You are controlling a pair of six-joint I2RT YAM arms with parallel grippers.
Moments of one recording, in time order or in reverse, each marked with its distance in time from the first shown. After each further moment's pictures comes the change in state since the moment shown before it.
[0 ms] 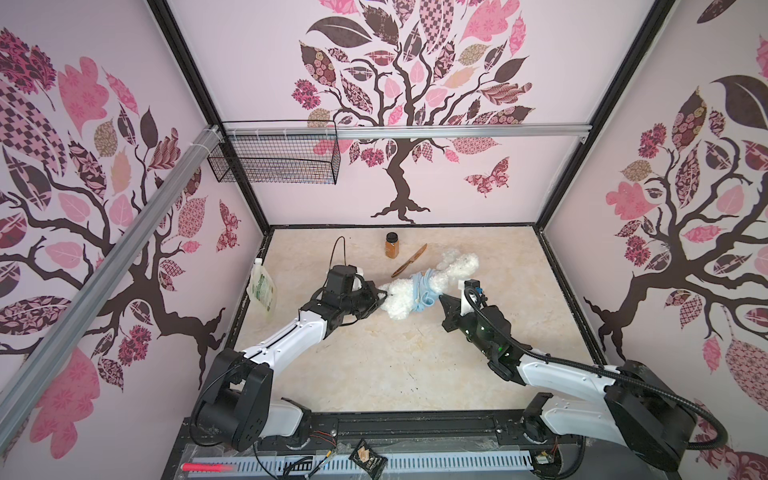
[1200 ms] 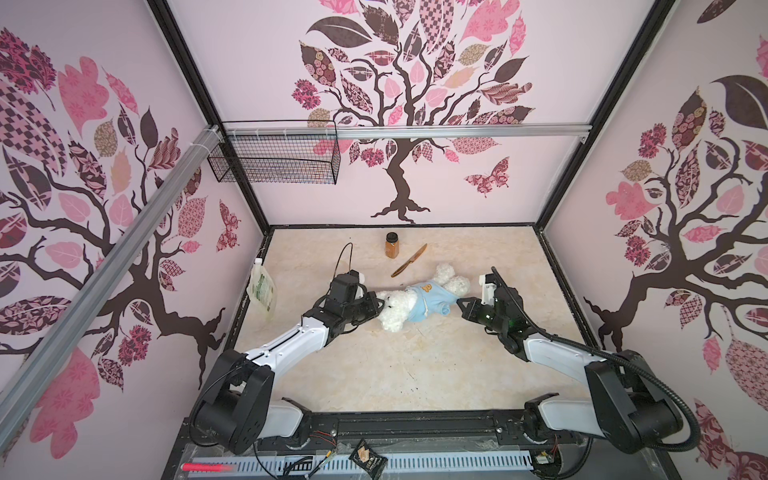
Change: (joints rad) left arm -0.026 0.010 -0.075 0.025 -0.088 0.177; right arm -0.385 0.137 0.068 -0.274 -0.469 0.247
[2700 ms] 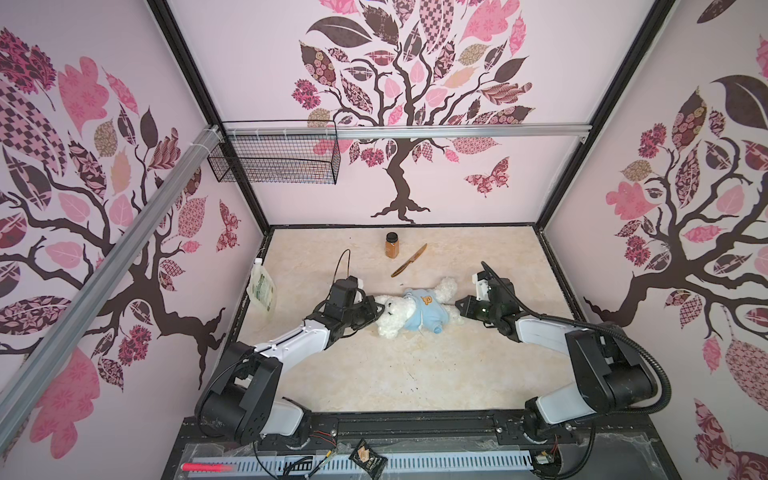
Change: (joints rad) left arm 0.020 0.022 -0.070 0.100 0.032 -0.056; right arm -0.054 0.185 0.125 -0.128 -0.078 -0.086
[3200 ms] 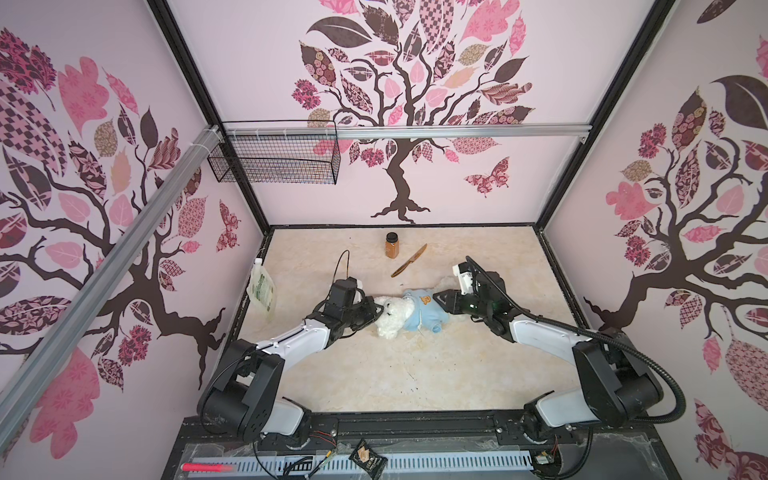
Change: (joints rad) left arm 0.006 0.024 0.000 0.002 0.017 -0.006; right arm 0.155 -0.029 0.109 0.033 -0.071 -0.052
